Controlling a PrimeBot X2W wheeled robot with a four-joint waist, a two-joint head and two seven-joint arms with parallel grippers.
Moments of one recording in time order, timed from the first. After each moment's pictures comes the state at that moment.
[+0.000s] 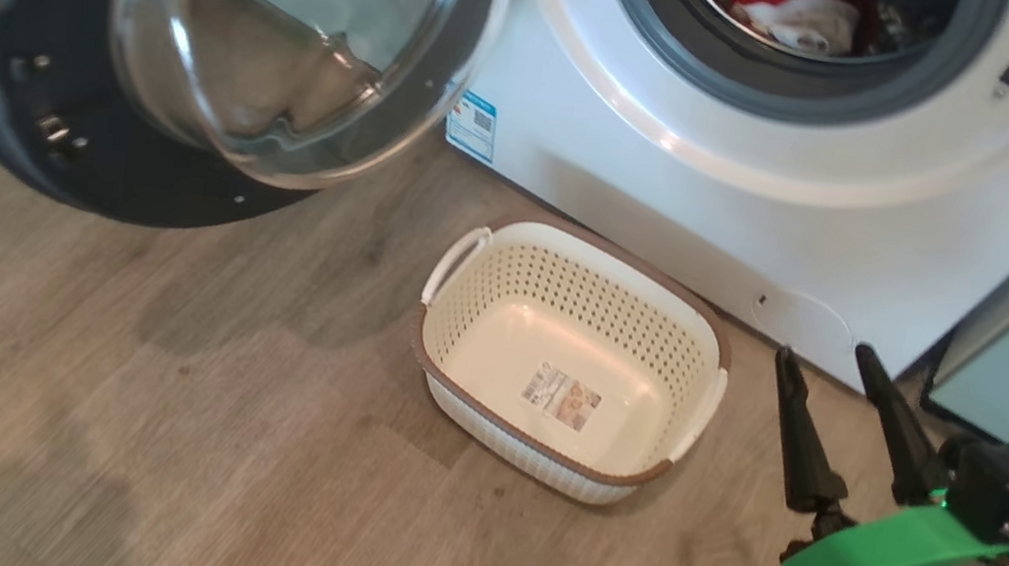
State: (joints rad) left arm -0.52 0.45 0.35 0.04 -1.08 0.00 -0.10; right arm 0.01 -0.04 0.03 -0.07 0.24 0.13 0.01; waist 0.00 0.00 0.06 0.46
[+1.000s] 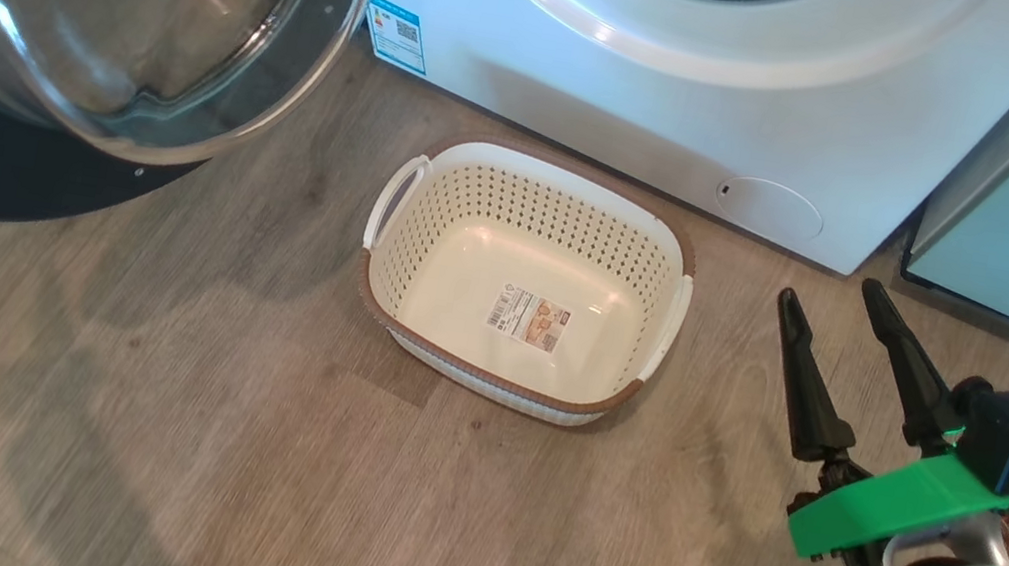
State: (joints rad) left arm -0.78 0.57 0.44 0.82 -1.37 -0.05 0.29; right arm -0.08 -0.08 0.06 -0.08 0.24 0.13 0.02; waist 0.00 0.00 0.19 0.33
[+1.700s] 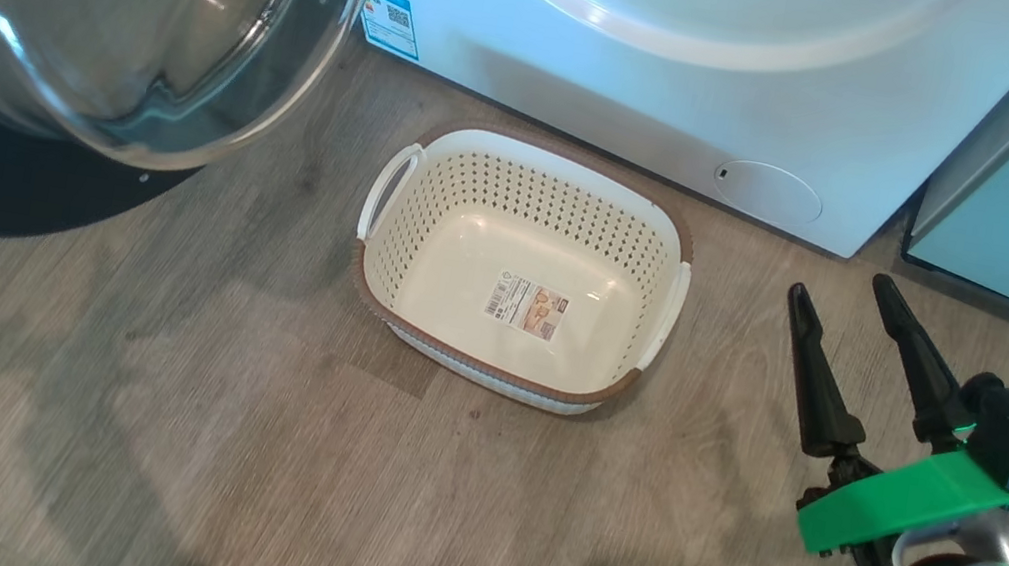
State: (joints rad) left arm -0.76 0.55 0.39 0.83 -1.43 -0.07 0.51; right arm -0.09 -0.09 0.06 -0.08 0.25 0.13 0.02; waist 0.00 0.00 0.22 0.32
